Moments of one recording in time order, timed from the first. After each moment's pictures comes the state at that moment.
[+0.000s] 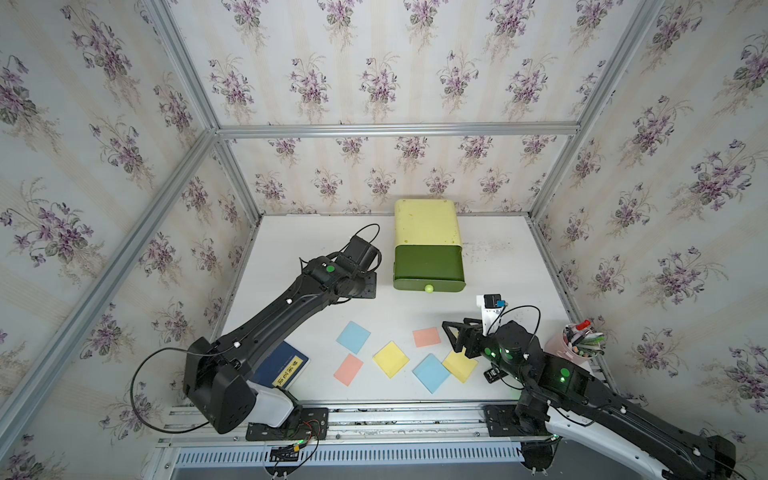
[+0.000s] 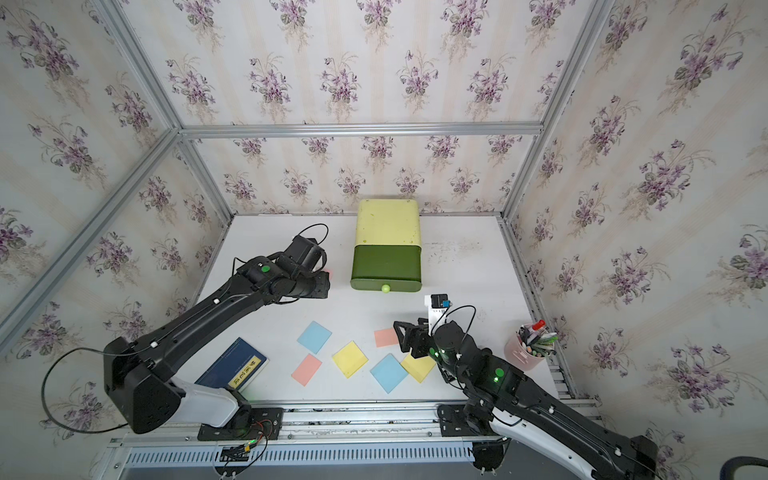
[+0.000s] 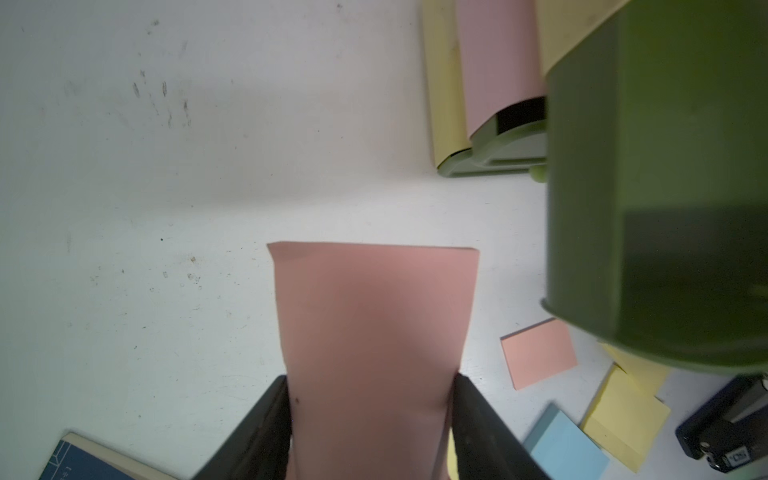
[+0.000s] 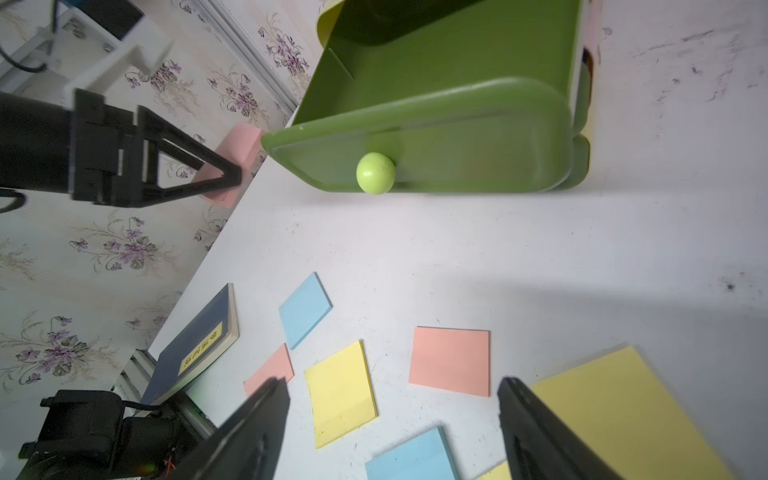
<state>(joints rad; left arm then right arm) -0.65 1.42 1.36 -0.96 -0.18 -0.53 0.95 0.53 0.47 -0.39 0.25 0.68</state>
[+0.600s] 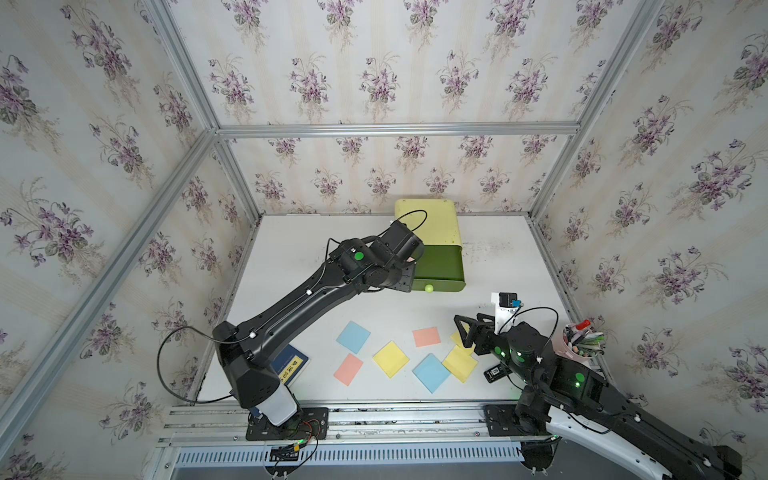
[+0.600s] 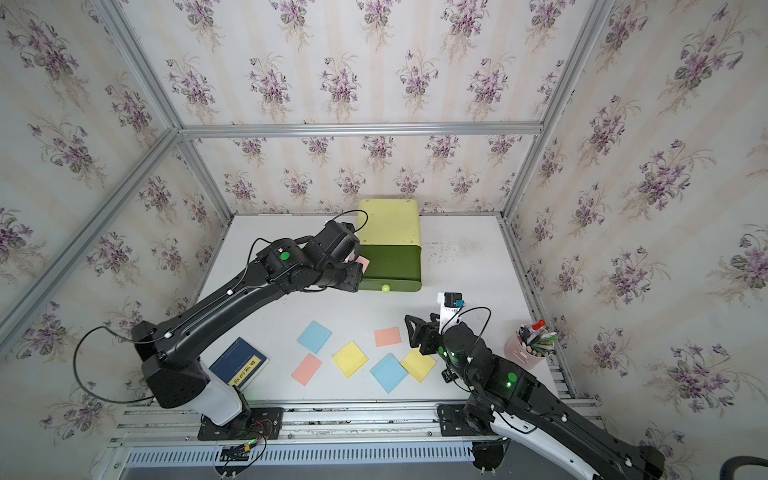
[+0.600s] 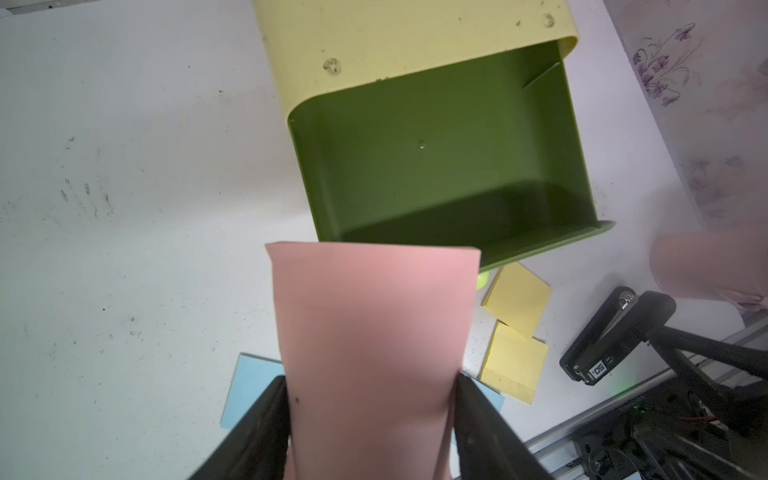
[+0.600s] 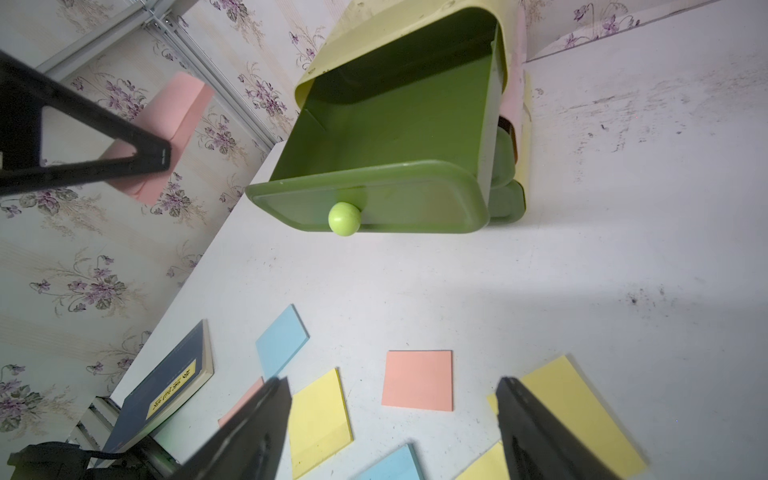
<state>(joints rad) -0.86 1.66 1.82 -1.15 -0.21 -0.53 0.95 0.45 0.49 -0.48 0.36 0.67</state>
